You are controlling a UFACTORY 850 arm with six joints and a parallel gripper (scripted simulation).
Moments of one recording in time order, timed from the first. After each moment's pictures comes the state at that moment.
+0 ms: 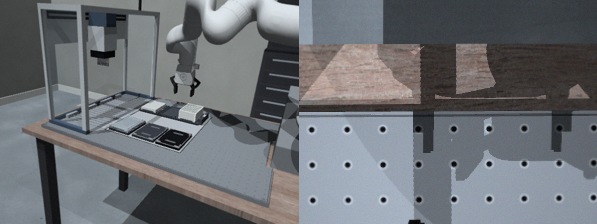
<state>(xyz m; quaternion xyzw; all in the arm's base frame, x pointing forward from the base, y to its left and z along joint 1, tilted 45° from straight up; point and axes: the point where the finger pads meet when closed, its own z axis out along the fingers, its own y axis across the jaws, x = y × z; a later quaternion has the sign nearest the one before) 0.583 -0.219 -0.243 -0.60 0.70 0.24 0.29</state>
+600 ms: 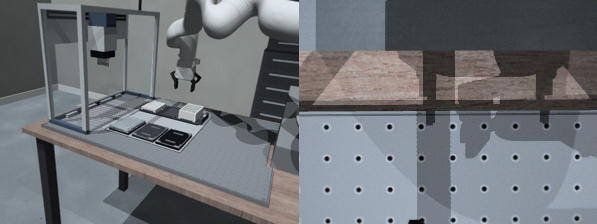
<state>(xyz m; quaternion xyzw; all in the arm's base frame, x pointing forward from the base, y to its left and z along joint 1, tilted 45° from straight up) 0.580 -0.237 -0.224 -0.60 0.70 0.24 0.29</state>
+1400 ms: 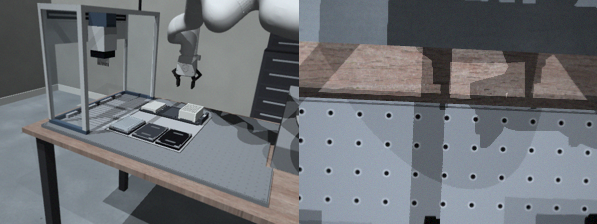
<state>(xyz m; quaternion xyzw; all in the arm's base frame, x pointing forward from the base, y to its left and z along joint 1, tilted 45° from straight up) 0.572 -0.248 -0.206 -0.62 0.69 0.24 0.30</state>
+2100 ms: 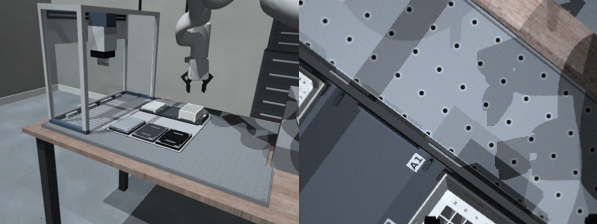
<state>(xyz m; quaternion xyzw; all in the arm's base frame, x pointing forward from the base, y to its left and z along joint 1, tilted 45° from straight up) 0.502 -0.201 -0.172 -0.79 0.47 0.16 0.35</state>
